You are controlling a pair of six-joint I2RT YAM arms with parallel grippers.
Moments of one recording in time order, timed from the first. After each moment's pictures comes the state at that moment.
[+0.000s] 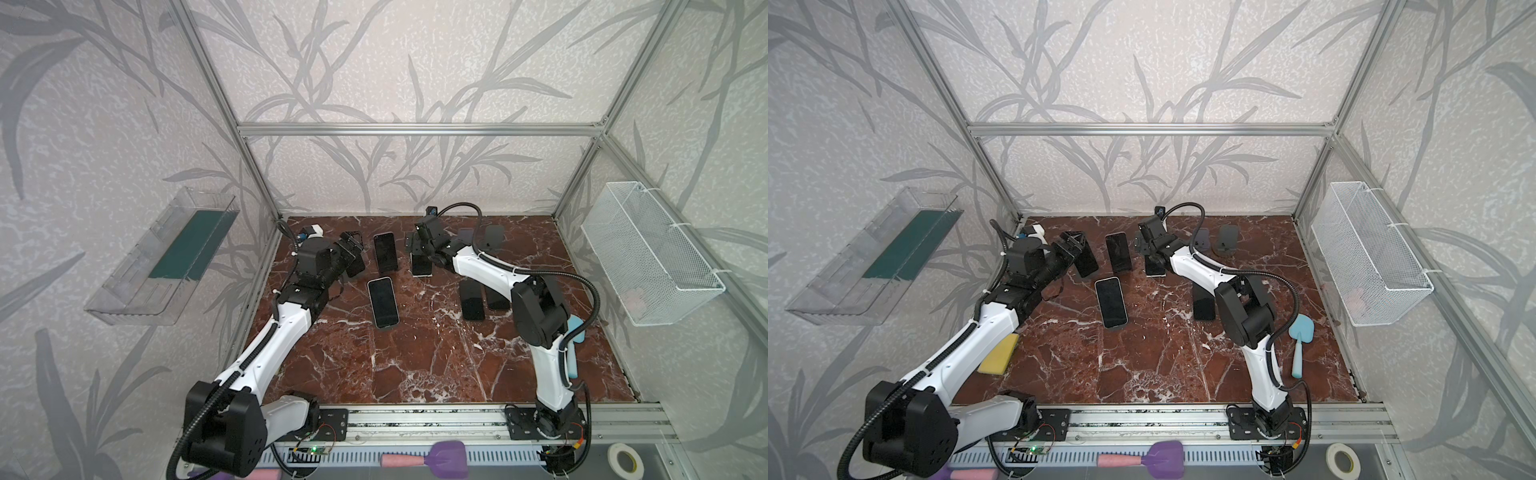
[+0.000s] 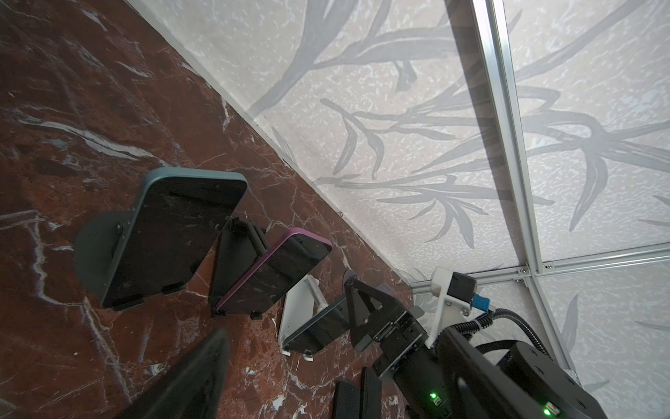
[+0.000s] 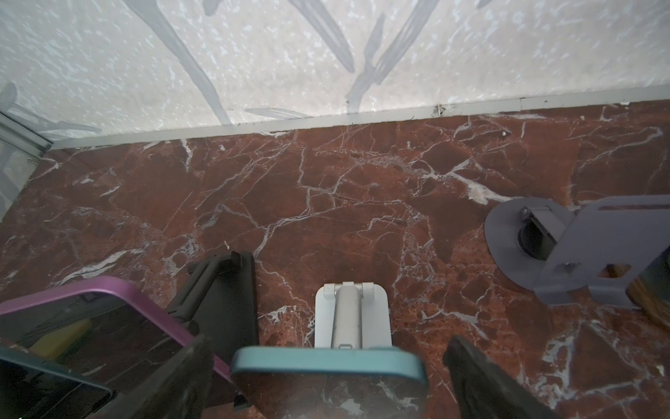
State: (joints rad) left arm -0.19 1.20 0.87 0.02 0.08 -1.00; right arm 0.63 2.12 1.70 -0.25 0.33 0.50
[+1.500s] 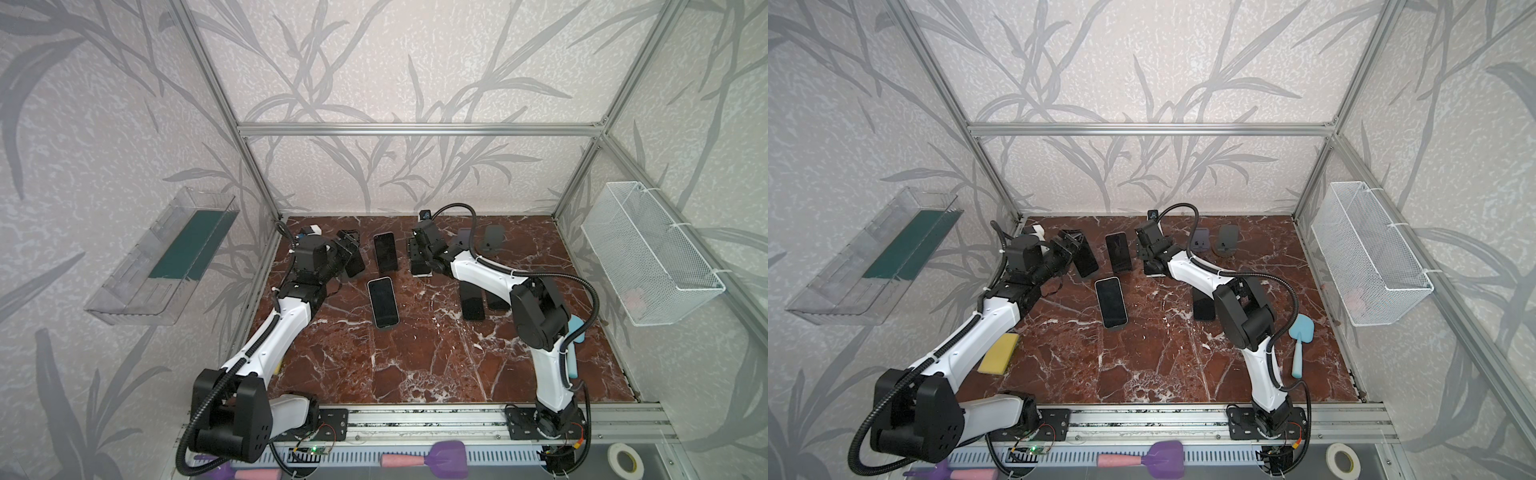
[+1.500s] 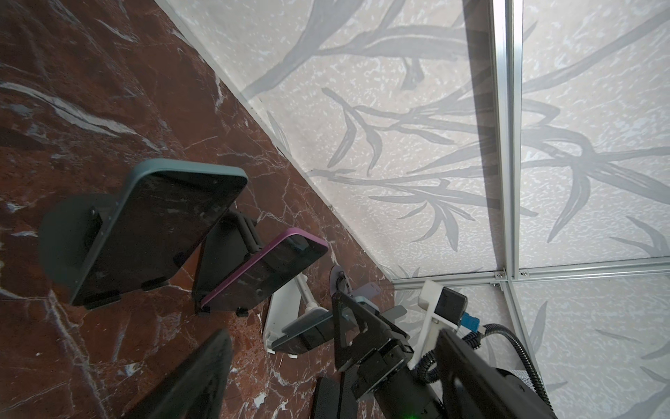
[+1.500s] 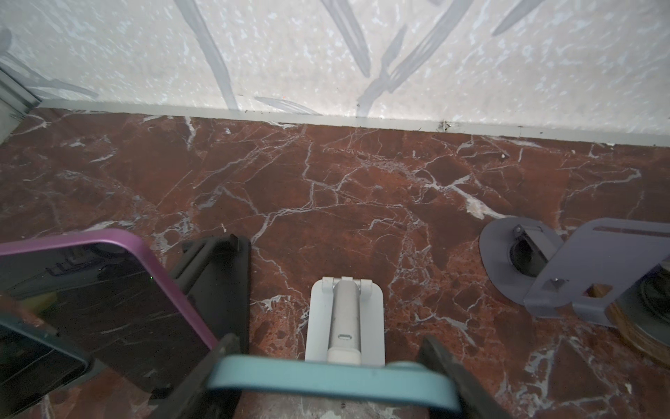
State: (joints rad) left arm -0.14 1.25 0.87 0.07 0.19 -1.08; right arm 0.66 2.09 1.64 -0.19 0.36 0.37
